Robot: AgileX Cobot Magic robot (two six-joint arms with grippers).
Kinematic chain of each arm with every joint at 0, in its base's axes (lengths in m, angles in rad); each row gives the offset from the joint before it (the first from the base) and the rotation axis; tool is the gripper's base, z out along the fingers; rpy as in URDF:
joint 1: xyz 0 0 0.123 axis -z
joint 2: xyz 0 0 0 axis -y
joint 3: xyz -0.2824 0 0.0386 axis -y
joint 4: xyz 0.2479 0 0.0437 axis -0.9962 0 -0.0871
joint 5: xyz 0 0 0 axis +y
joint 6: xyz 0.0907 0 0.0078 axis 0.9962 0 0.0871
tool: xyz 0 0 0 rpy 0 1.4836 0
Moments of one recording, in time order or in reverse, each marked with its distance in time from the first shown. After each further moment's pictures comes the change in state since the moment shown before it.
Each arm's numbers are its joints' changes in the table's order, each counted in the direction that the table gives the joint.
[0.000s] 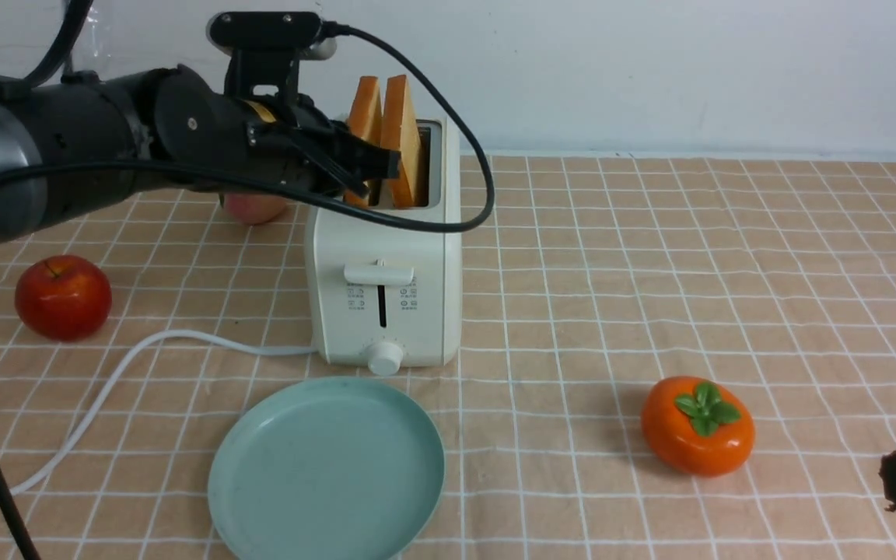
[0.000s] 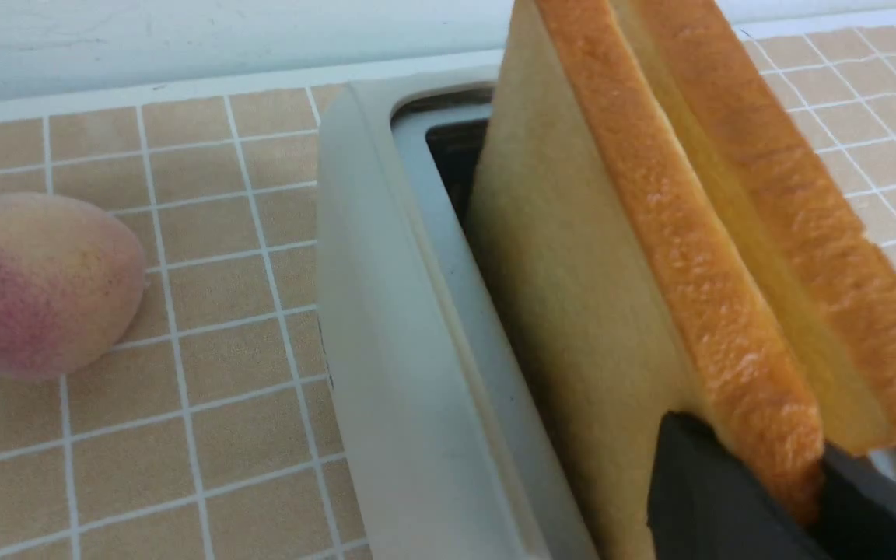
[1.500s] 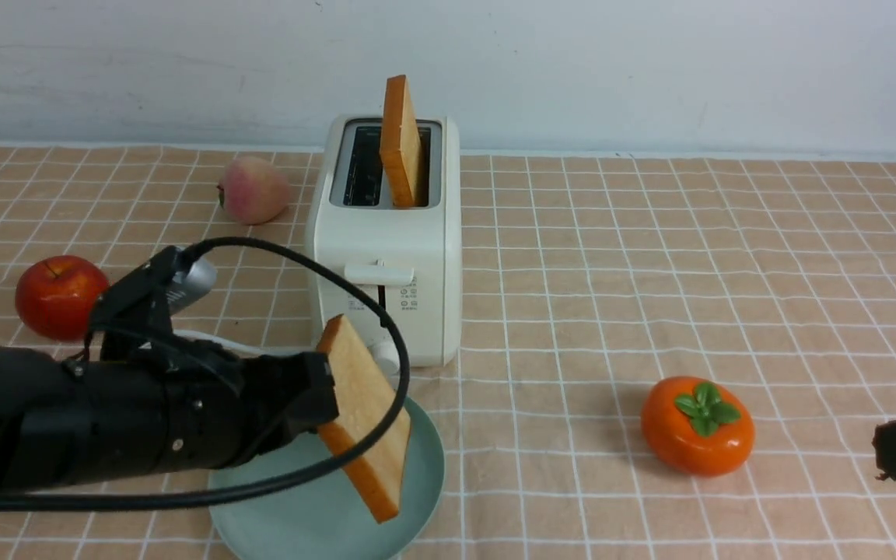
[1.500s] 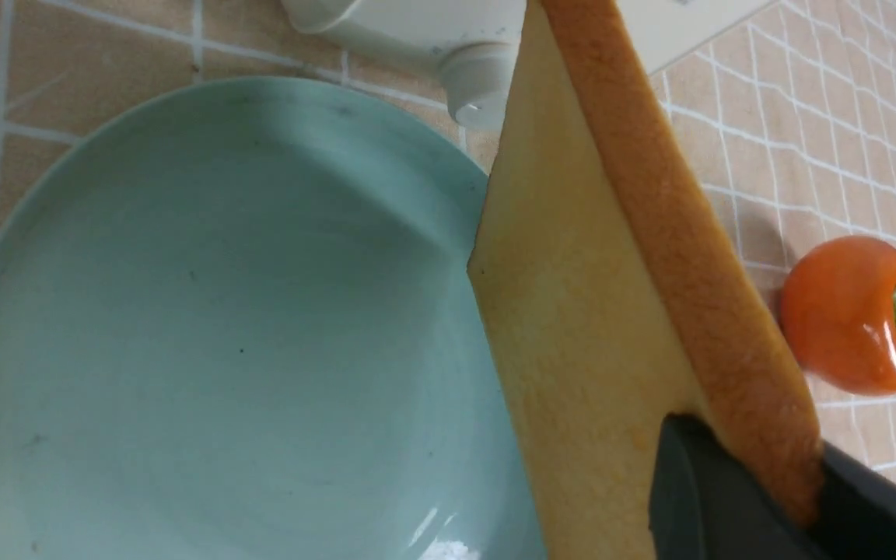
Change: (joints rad) right arm 0.000 0.000 0.000 -0.030 -0.057 -0.011; left arm 0.000 0.392 -0.737 1.041 0.079 0.515
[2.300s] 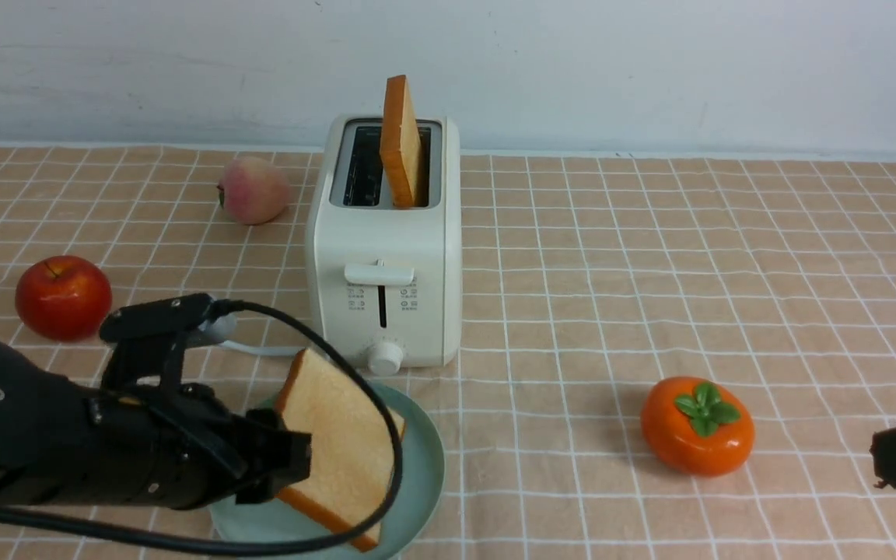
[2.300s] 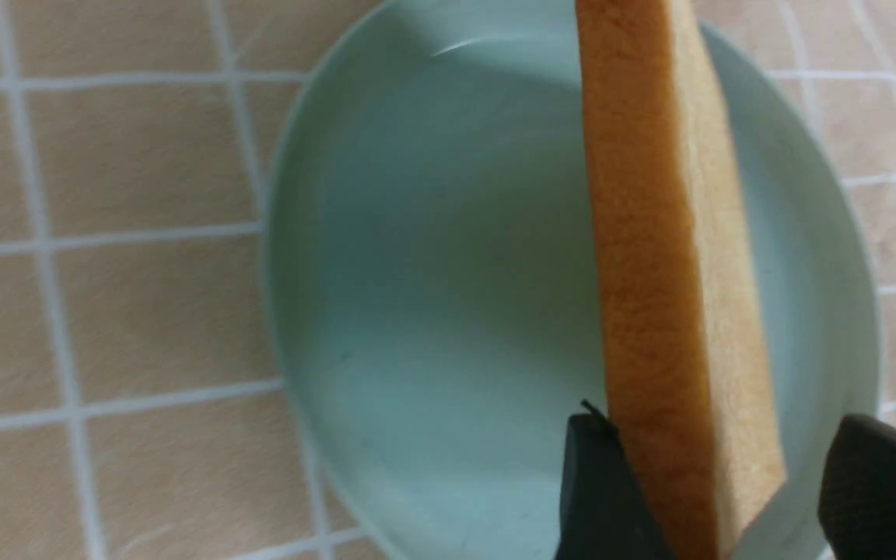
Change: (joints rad) right arm 0.000 0.000 0.000 -0.003 0.028 0.000; left arm -0.055 -0.021 -0.001 -0.645 0.044 -0.386
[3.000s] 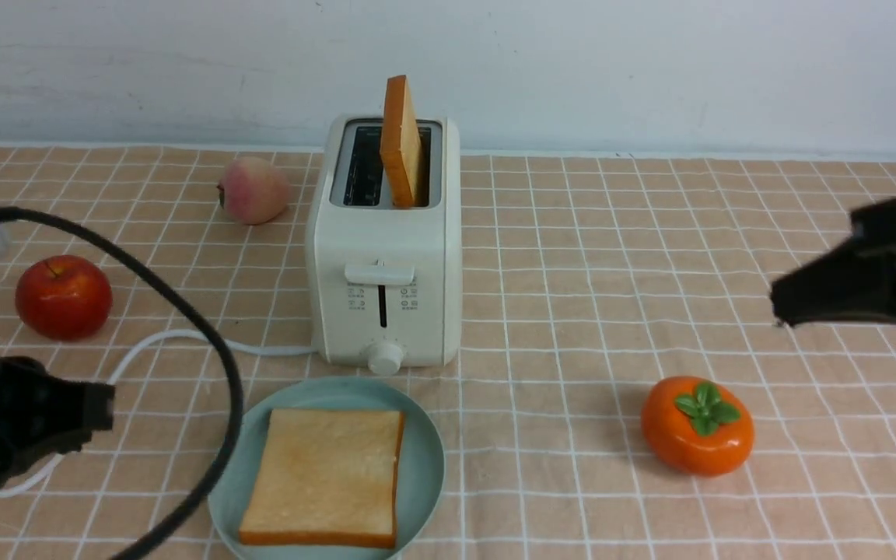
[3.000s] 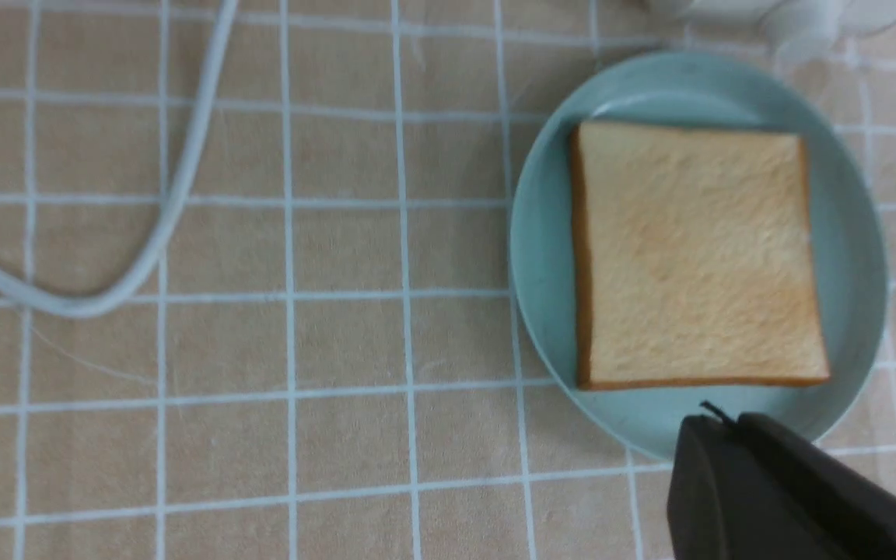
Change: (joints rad) right arm -0.137 -0.429 0.390 -0.072 -0.022 -0.048; left arm -0.125 0.475 0.145 -0.545 0.462 -0.428
